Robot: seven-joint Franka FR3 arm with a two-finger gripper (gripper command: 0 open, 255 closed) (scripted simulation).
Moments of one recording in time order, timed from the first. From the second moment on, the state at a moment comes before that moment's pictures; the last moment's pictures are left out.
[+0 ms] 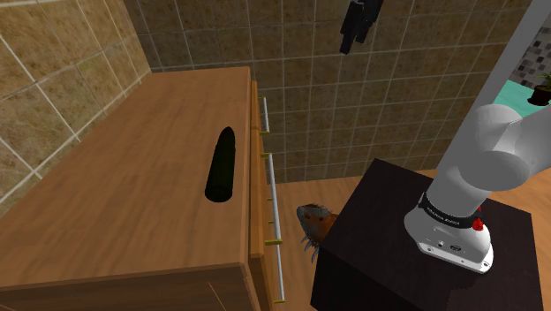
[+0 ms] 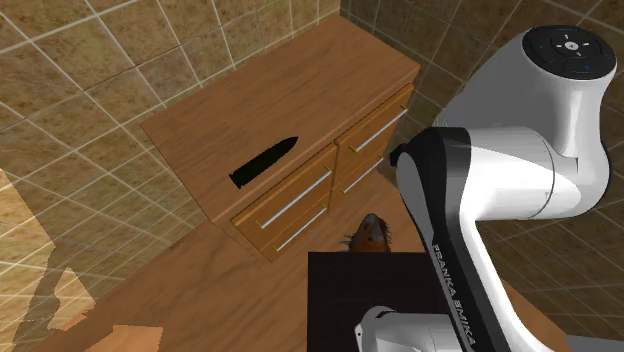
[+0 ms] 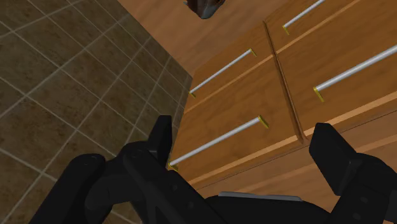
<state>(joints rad) 0.02 -0.83 0.02 -2.29 -0.05 1.69 0.03</state>
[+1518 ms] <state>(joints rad) -0.07 -0.33 0.56 -1.99 0.15 1.70 0.99</state>
